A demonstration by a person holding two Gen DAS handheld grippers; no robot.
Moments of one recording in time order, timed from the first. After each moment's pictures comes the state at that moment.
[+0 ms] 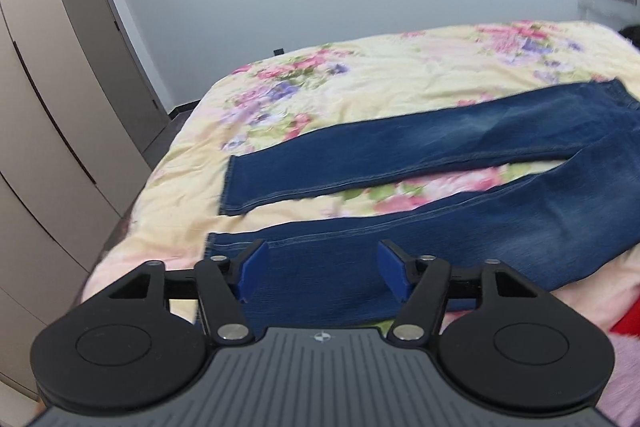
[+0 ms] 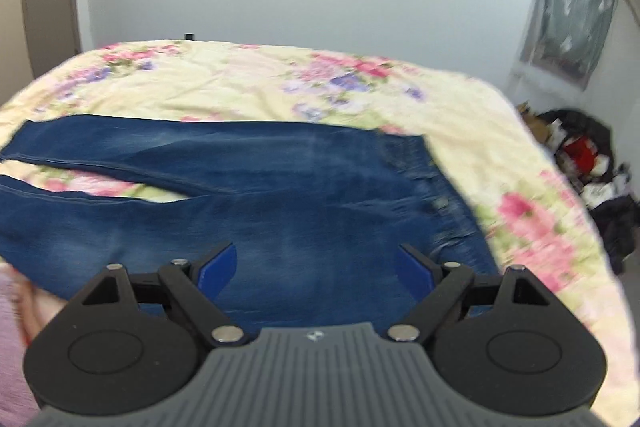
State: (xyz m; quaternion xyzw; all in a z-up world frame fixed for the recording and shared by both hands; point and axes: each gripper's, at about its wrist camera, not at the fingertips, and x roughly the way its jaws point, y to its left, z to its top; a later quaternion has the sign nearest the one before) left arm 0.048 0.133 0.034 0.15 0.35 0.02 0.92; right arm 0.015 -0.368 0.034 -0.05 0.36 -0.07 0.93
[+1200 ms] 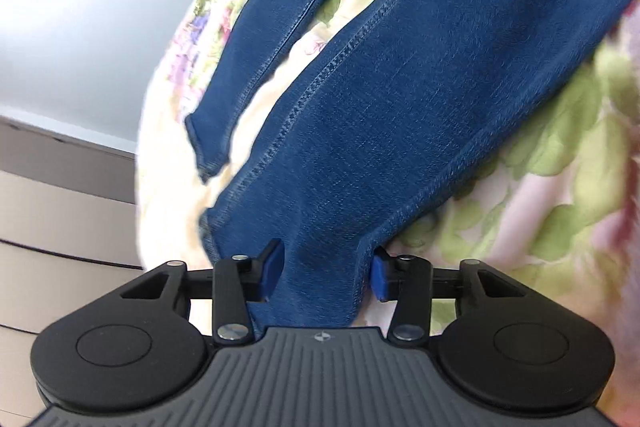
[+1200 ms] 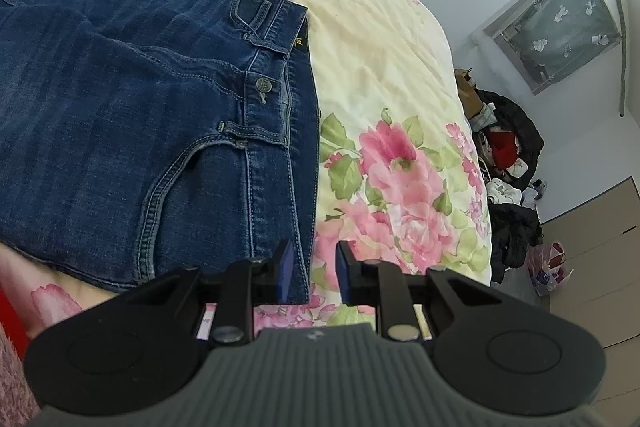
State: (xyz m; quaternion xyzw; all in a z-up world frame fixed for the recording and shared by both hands) left arm 0.102 0.184 -0.152 0.50 0.42 -0.02 0.76; right arm 0.082 -0.538 -0.075 -0.22 0.50 -0.14 0.82
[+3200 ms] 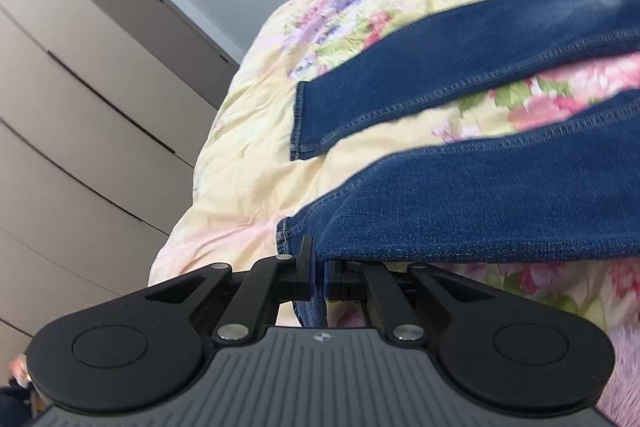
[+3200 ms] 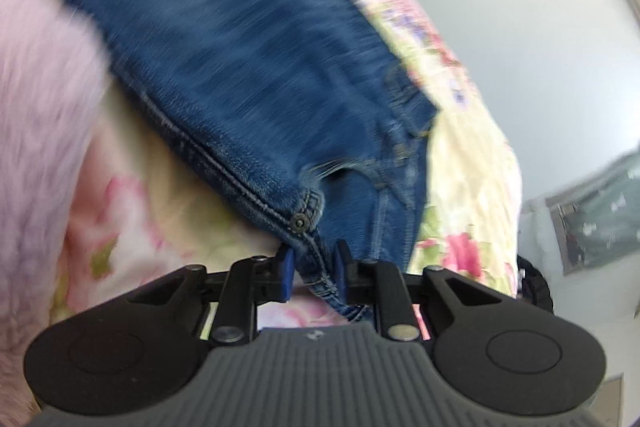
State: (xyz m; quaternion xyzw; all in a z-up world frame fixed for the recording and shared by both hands) left arm 0.131 0.163 -0.046 0.26 0.42 0.17 0.85; right arm 0.031 -0.493 -0.109 -0.37 0.39 0.04 0.84
